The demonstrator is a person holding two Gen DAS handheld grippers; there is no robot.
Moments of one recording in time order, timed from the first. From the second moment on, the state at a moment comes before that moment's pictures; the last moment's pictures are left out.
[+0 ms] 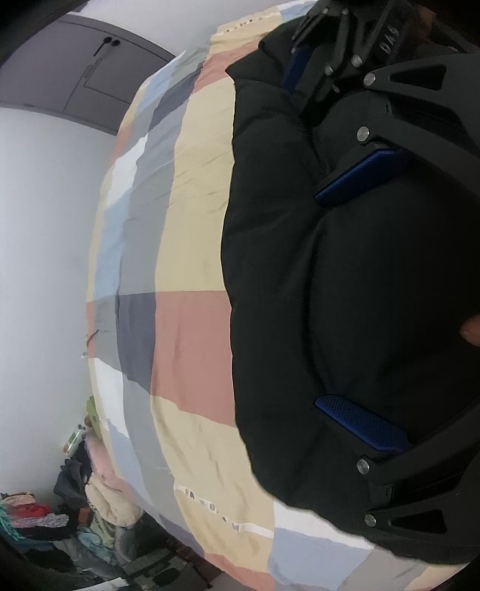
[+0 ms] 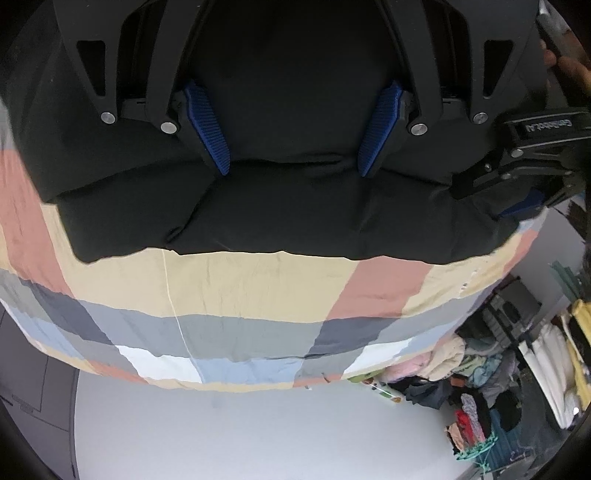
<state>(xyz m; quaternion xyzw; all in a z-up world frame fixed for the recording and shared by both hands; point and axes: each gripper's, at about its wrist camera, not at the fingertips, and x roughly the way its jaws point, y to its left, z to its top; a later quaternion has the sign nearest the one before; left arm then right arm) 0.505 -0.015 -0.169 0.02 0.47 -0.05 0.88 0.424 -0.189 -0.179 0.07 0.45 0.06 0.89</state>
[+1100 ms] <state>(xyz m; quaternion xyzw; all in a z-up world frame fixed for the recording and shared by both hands) 0.424 0.087 -0.185 -0.05 0.44 0.00 0.89 0.340 -0.255 -0.194 0.06 0.40 0.04 0.91</state>
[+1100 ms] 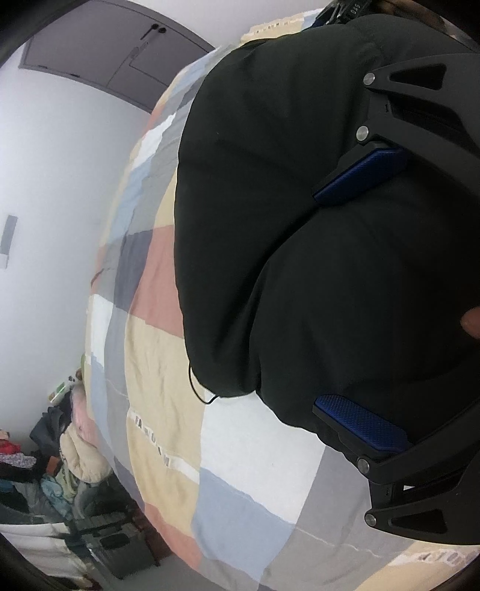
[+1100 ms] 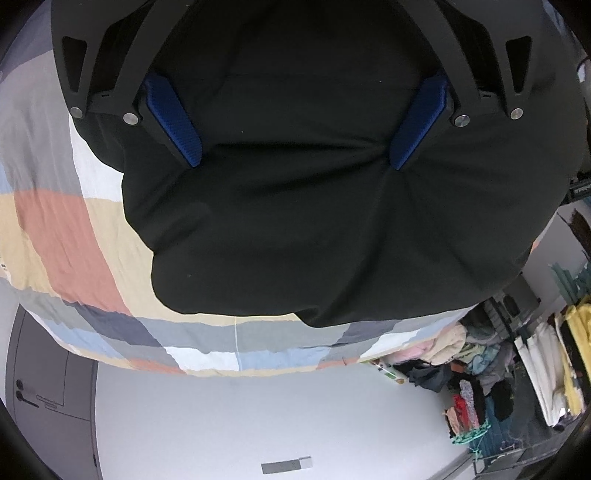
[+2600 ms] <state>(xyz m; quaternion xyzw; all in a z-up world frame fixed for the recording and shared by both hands) 0.109 0.008 0.148 -0.02 0.28 -0.03 0.96 0.083 -0.186 0.121 0.03 0.19 0.06 0.98</state>
